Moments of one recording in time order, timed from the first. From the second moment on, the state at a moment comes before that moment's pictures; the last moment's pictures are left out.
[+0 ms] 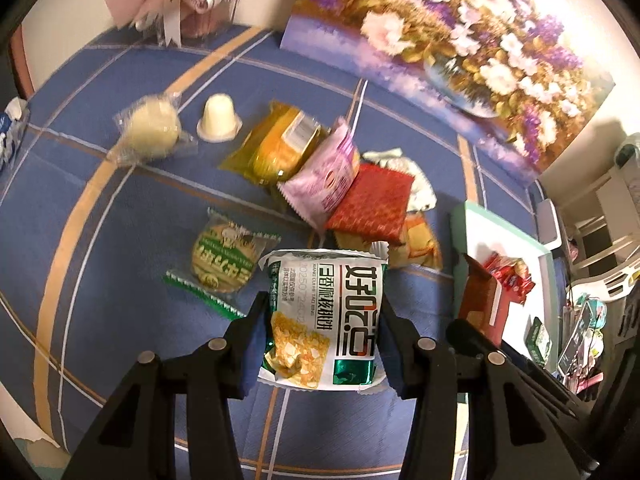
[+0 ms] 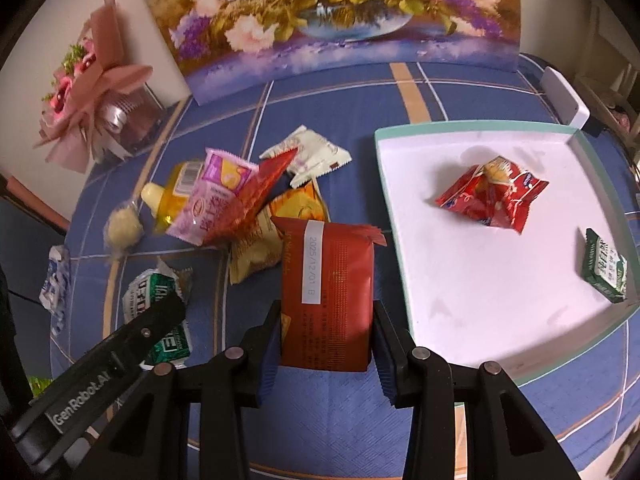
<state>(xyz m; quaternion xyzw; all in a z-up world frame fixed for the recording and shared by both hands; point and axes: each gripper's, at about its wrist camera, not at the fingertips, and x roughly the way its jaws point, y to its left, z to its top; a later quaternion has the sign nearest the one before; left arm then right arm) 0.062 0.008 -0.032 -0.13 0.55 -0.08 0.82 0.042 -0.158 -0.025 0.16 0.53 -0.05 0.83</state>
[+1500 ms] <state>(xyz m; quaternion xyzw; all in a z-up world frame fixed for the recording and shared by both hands) 0.119 -0.163 -0.035 -0.04 0.54 -0.20 0.82 0.021 -0.331 -0.017 0.27 0.46 -0.24 0.81</state>
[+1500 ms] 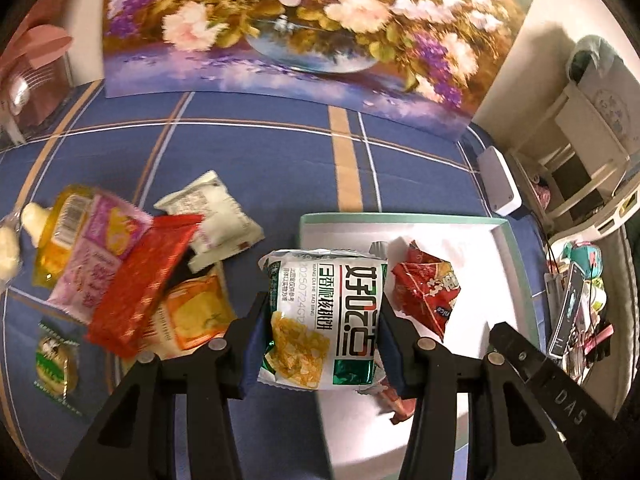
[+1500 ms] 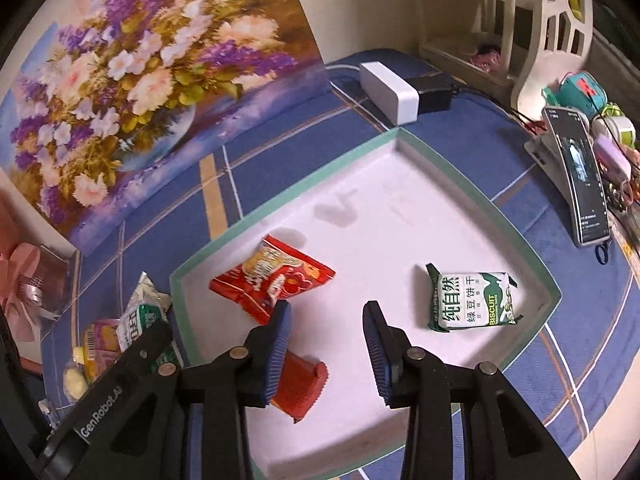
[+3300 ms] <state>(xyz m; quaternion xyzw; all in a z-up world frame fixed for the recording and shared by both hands) 0.120 -0.119 -0.035 -0.02 0.54 -0.06 0.84 0.021 -0.328 -0.034 0.24 0.50 -0.25 0.80</state>
